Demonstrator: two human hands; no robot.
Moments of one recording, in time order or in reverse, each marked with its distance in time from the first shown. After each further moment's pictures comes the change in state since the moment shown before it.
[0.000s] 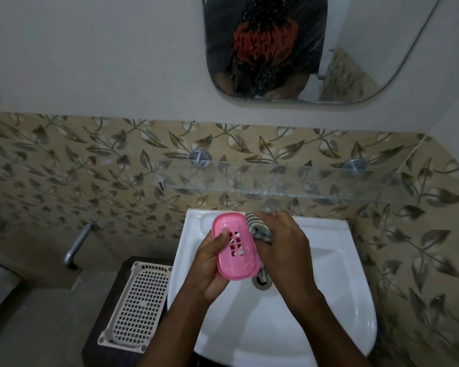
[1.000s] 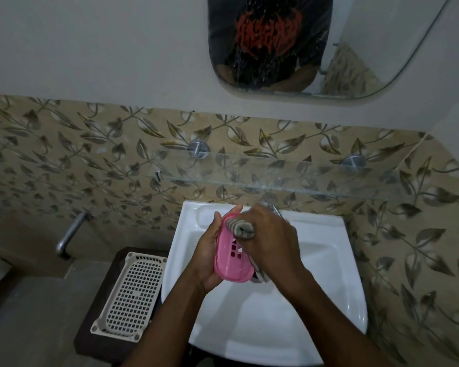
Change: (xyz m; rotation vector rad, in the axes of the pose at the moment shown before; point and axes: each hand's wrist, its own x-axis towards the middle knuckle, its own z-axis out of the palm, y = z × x) left_hand 0.014 -0.004 -0.002 0.035 -0.086 -0.116; right_hand 0.013 -0.007 0.006 -0.175 -0.208 -0.126
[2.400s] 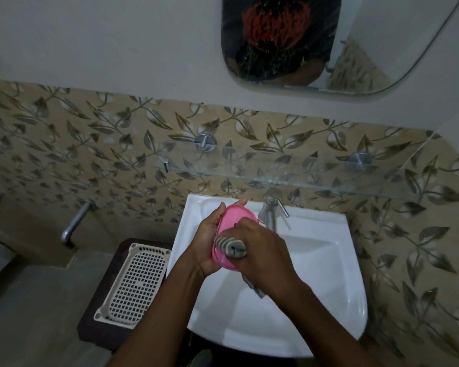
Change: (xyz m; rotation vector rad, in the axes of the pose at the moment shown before) left_hand 0.004 0.014 -0.010 -0.004 -0.059 -0.080; right_hand -0.027 -0.020 0.006 0.103 -0.168 -0.086
